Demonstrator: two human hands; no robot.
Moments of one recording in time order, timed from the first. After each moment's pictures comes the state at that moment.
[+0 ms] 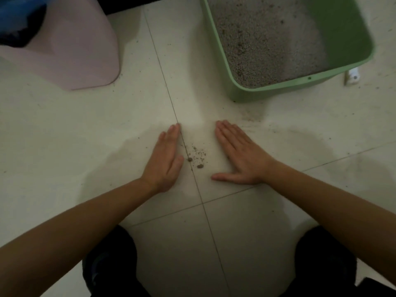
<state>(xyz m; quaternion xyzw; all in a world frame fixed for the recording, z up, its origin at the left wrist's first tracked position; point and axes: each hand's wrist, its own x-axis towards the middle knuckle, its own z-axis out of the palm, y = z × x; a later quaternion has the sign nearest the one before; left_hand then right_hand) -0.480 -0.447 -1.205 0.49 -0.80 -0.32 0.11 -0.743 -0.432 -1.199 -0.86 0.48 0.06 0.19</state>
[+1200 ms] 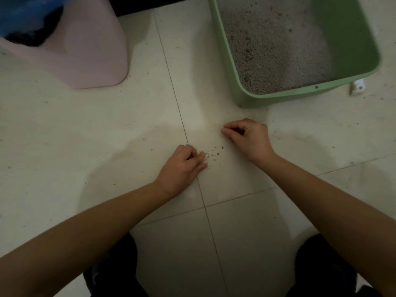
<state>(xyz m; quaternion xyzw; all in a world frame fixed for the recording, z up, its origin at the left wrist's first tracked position) -0.503 -0.440 -1.220 0.44 -0.86 -0.19 0.18 -0.730 -0.475 -1.200 -0.58 0.68 -0.29 0.34</state>
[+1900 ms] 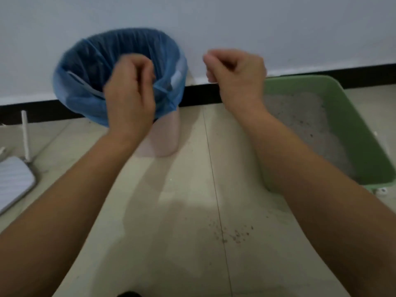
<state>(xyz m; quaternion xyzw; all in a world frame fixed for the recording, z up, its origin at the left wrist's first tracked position) -0.406 -0.629 -0.964 0.54 -0.68 0.06 0.49 -0.594 -0.669 -0.960 -0.59 0.52 -0.56 0.26</state>
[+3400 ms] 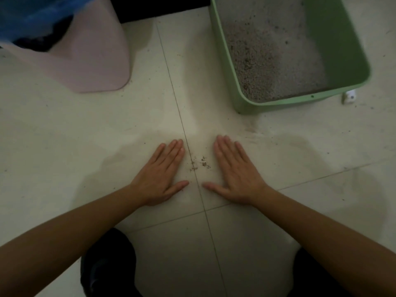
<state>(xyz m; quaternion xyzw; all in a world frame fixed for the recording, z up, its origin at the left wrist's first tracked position) -0.444 -0.445 -1.208 0.38 -0.92 -0.10 -0.08 -0.709 -0.412 -1.198 -0.82 0.55 0.07 0.16</state>
